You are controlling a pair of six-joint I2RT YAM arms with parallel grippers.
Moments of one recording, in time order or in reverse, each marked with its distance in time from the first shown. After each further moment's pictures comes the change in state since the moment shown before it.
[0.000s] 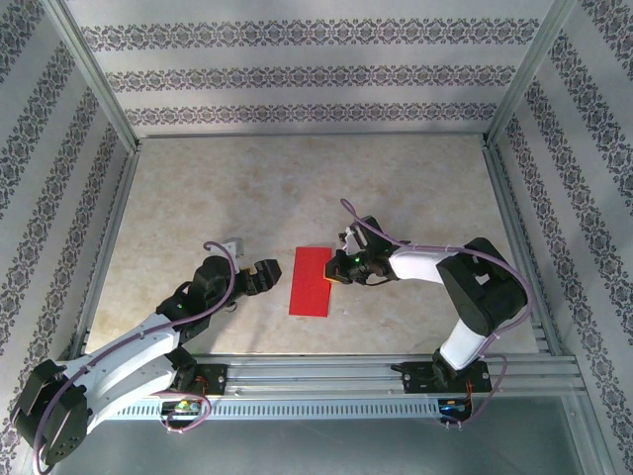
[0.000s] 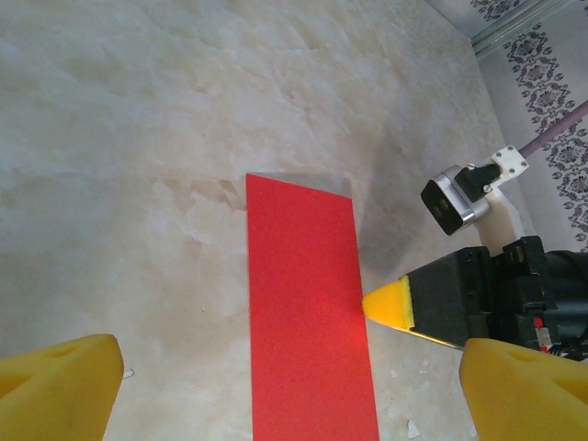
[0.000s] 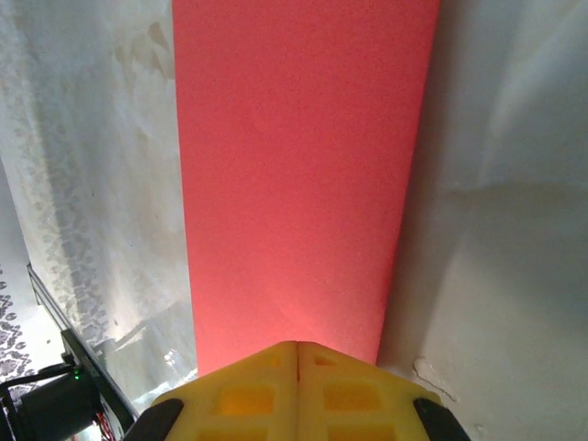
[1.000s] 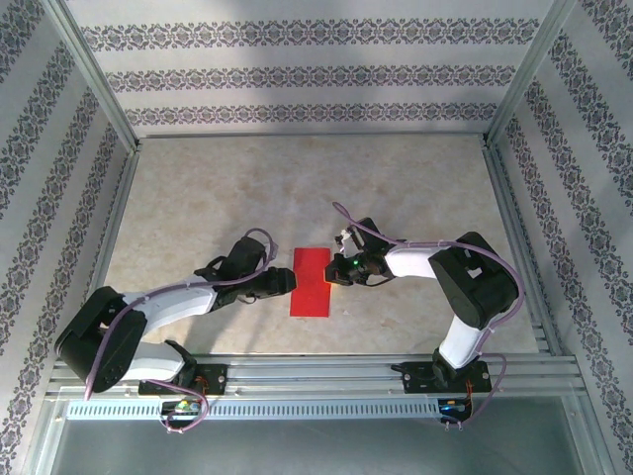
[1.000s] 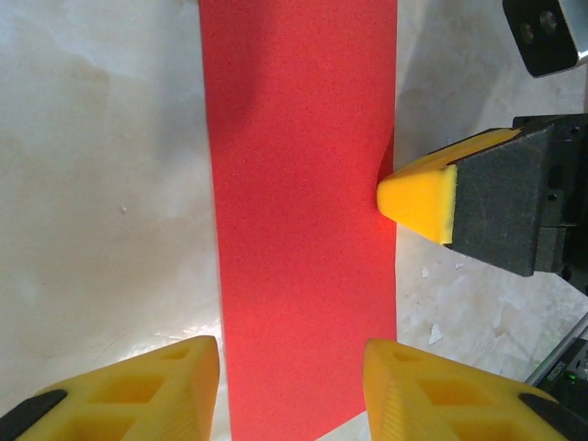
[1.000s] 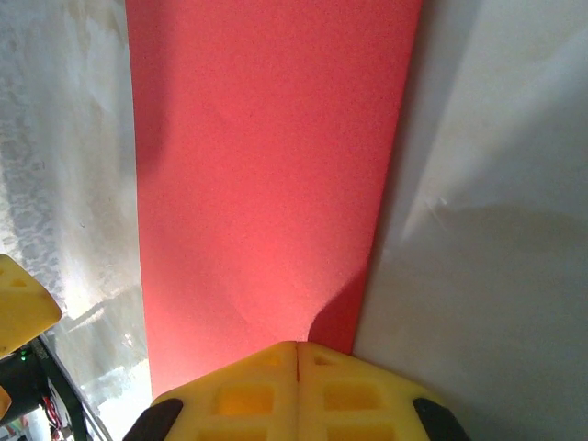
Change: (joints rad) left arm 0.006 0.497 0.212 -0.060 0.321 0.015; right arm 0.000 0.055 0.023 -0.034 -0.001 -0.134
